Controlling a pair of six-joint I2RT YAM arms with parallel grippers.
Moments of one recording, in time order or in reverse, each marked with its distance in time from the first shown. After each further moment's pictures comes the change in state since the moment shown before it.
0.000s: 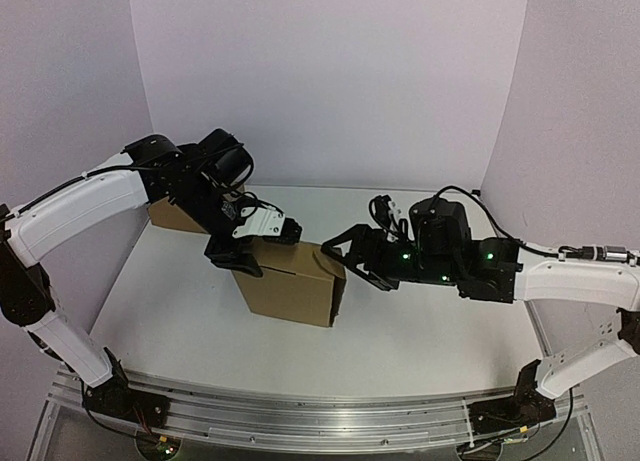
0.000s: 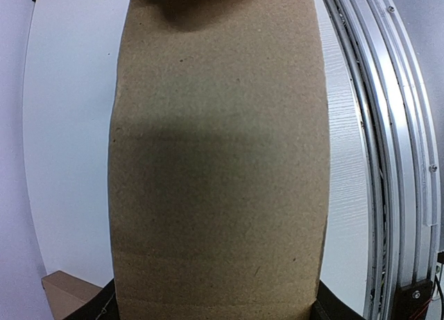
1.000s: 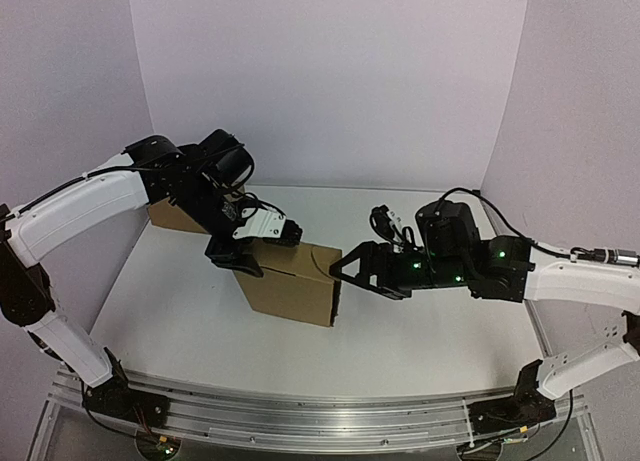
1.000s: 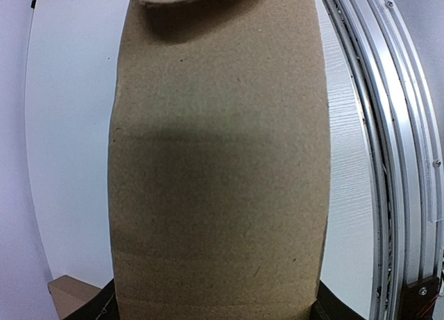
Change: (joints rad) left arm -0.002 0.000 -0.004 0.009 -0.005 0.028; right arm -0.014 -0.038 0.001 -0.150 -0.141 -0.121
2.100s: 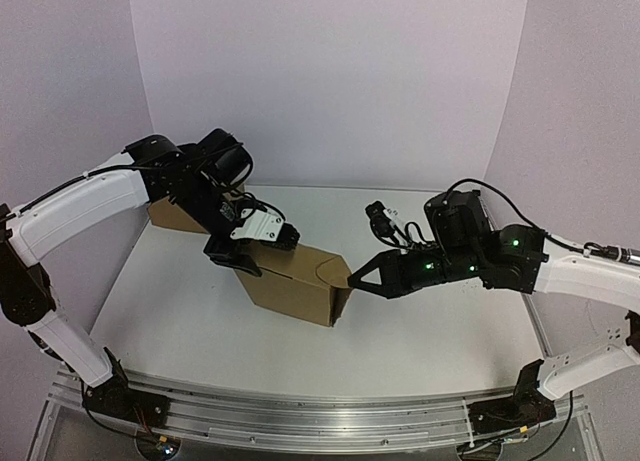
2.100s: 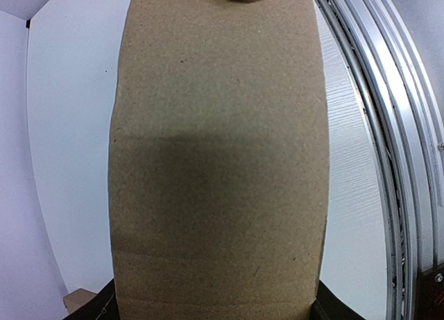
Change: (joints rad) left arm 0.019 0.002 0.000 -0.001 0.034 0.105; right arm -0.039 -0.046 0.040 -0.146 -0.119 -0.311
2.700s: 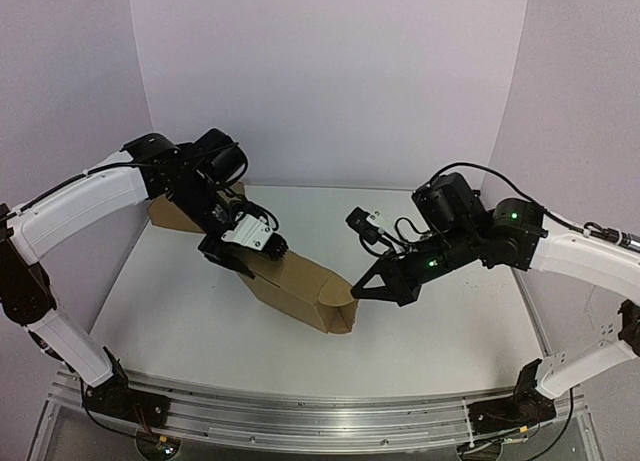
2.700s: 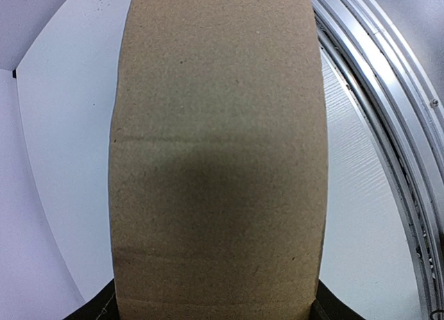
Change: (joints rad) left arm 0.035 0.002 -0.001 -0.042 0.087 0.240; right arm -0.010 0.079 0.191 -0.311 -0.121 -0.426
